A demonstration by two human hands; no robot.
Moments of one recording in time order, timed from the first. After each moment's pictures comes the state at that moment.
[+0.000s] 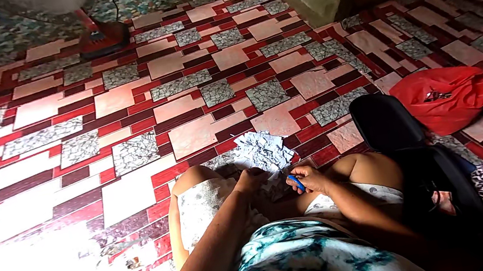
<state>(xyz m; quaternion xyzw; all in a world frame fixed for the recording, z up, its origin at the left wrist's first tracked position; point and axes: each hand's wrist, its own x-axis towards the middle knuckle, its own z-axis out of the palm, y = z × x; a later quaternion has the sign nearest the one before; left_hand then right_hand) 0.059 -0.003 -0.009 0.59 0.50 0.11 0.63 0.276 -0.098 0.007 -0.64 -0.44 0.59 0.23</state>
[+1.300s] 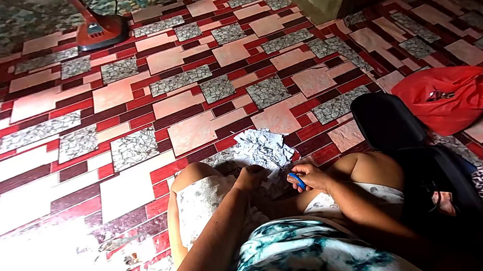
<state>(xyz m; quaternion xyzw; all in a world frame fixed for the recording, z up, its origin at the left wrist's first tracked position) 0.057 -0.001 -0.009 0.60 0.48 0.11 0.63 0.278 -0.098 0.007 -0.63 -0.44 0.60 0.24</state>
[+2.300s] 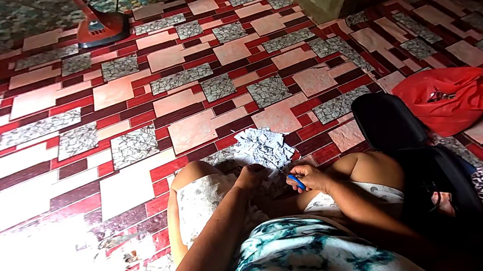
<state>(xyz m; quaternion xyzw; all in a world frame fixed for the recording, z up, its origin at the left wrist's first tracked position) 0.060 -0.004 -0.008 0.59 0.50 0.10 0.63 0.276 -0.098 0.006 -0.62 -0.46 0.59 0.22</state>
